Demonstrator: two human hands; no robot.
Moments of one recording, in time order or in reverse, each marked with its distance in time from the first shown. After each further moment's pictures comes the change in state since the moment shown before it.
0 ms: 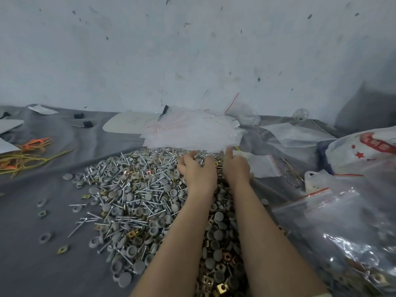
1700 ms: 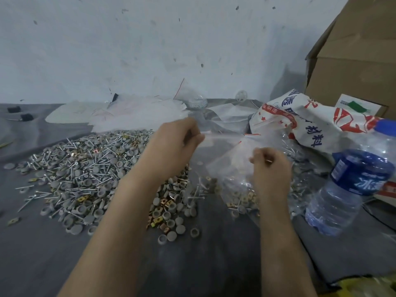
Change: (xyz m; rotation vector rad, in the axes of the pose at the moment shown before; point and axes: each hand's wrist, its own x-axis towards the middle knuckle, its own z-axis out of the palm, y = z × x) left_hand -0.125 0.058 -0.013 0.650 -0.431 0.894; right_hand -0.171 0.117 -0.175 0.546 0.520 -0.091
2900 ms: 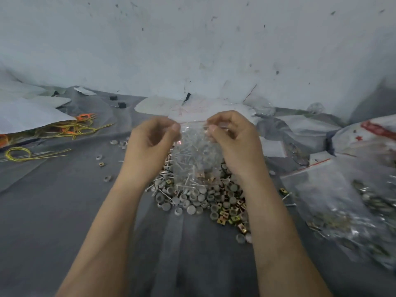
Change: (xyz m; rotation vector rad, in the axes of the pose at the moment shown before) left_hand -0.094 -0.098 -0.107 -0.353 0.505 -0.329; right_hand -0.086 -0.109 0.141 0.370 -0.754 -0.348
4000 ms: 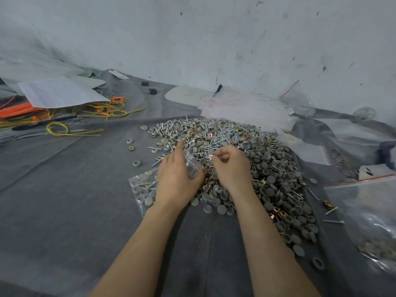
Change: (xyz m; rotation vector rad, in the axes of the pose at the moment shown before) left_hand -0.034 -0.105 0.010 0.623 0.017 -0.154; right_hand -0.005 0.091 0.074 -0.395 -0.097 0.255
